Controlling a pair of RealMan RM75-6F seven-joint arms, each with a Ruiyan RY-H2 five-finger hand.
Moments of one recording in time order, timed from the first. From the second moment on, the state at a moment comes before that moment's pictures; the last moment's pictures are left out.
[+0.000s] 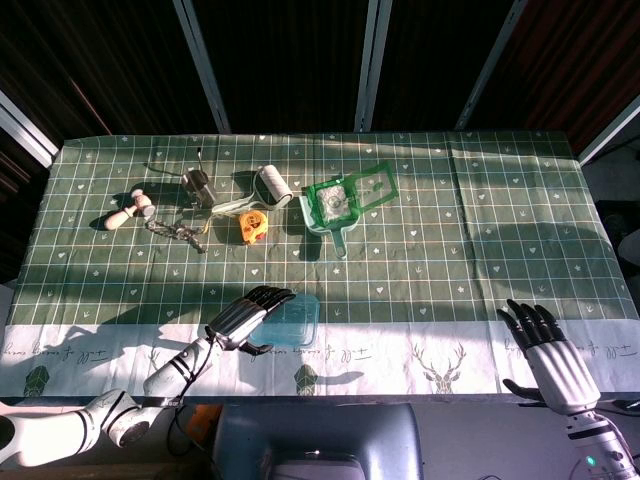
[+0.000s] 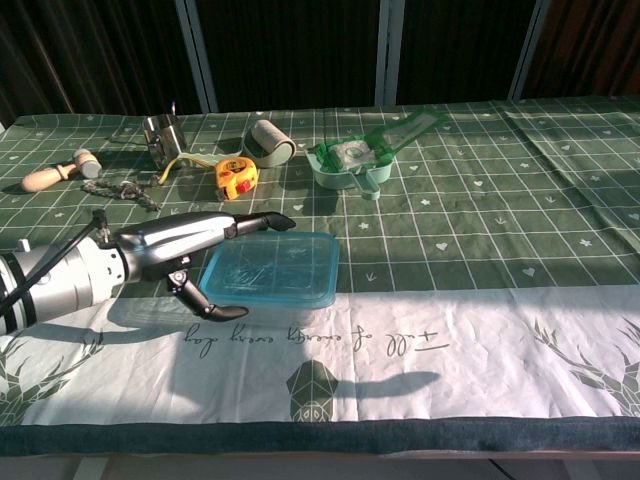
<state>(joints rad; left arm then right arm) -0.76 -1.61 -0.04 -1.30 1.53 0.86 -0.21 0.11 -1.13 -0.04 -1.61 -1.66 1.40 -0.11</state>
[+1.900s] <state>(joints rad) -0.77 -1.76 -0.01 -1.21 1.56 0.95 -0.18 0.57 -1.78 -0.03 -1.12 -1.81 1.24 0.10</state>
